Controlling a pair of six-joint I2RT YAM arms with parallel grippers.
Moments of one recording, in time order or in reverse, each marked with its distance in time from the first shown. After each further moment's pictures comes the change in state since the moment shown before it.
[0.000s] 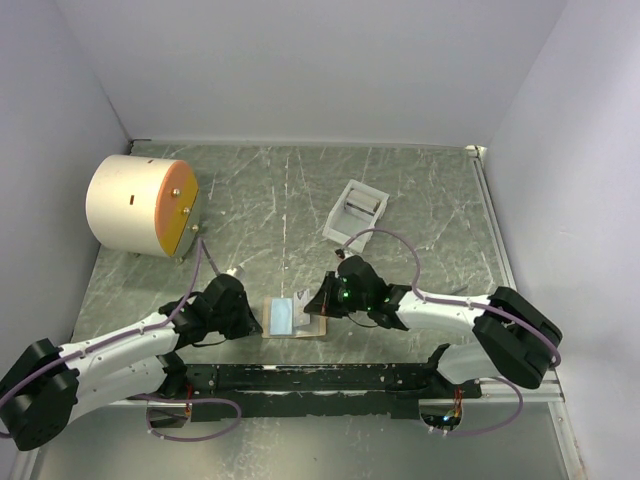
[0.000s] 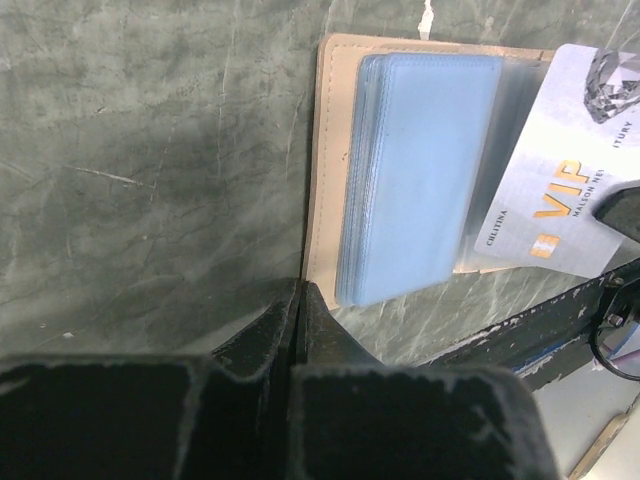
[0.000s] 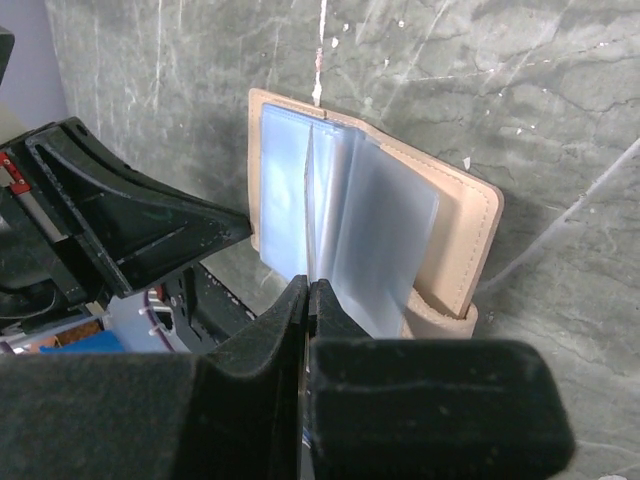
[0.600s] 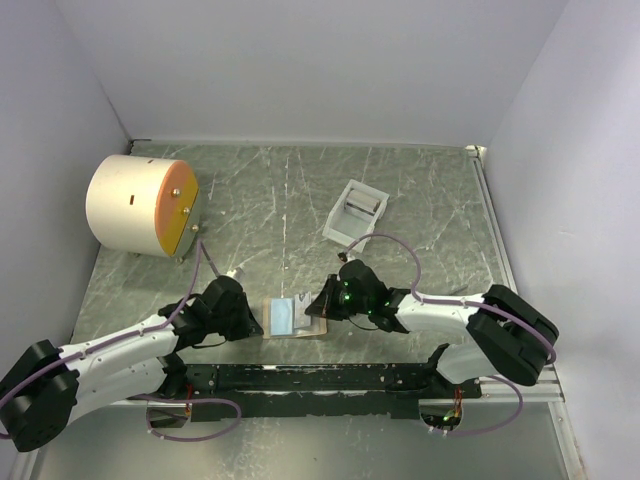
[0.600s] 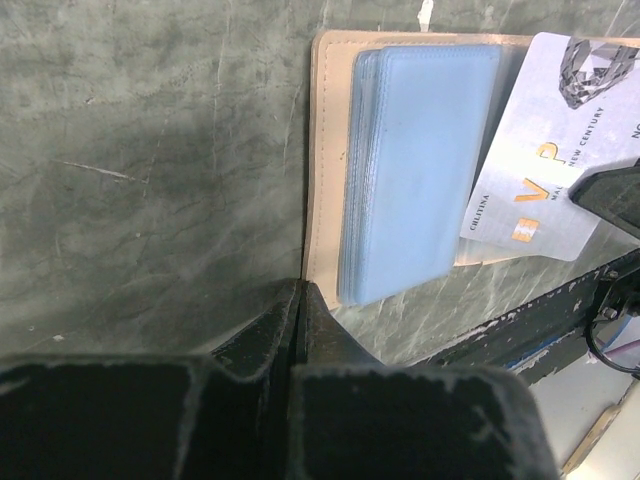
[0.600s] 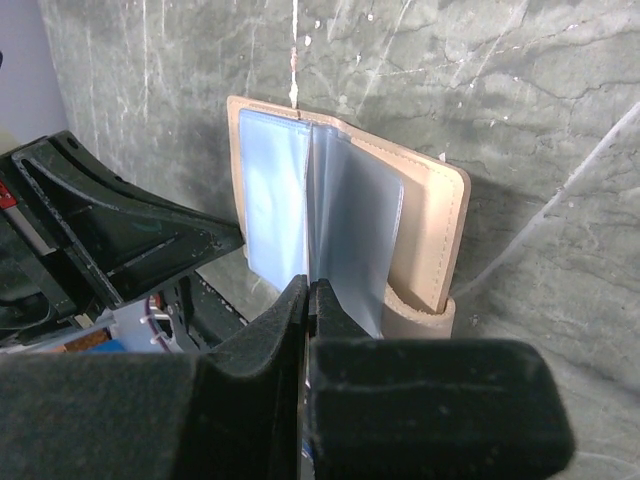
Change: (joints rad) left arm 0.000 -0.010 -0.023 0.026 0.018 -0.010; right arm 0.000 0.026 -0.048 0.077 0.013 0.042
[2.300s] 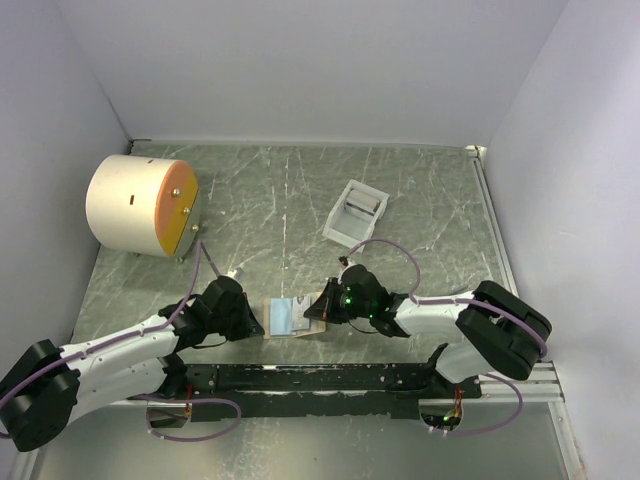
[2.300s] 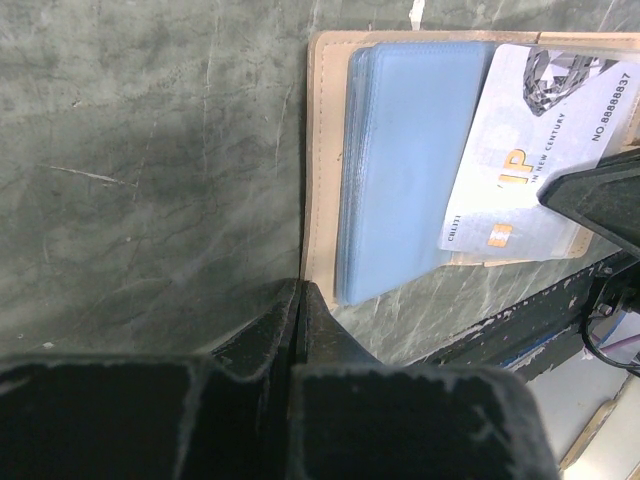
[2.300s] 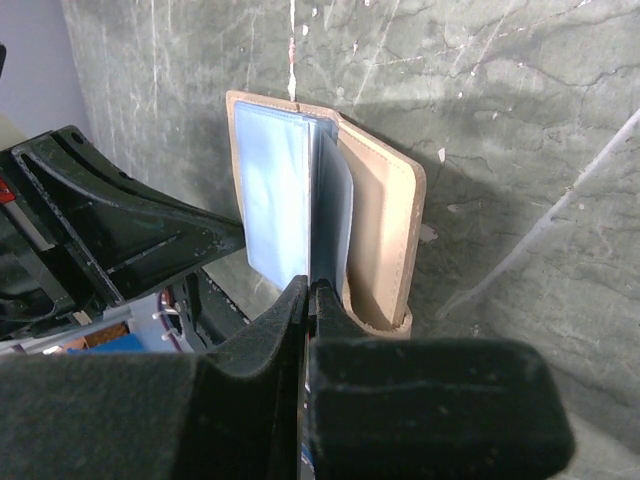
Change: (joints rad) left arm 0.000 0.003 -0.010 0.027 0.011 0.000; right arm 0.001 0.048 -0.063 0.151 -0.026 0.039
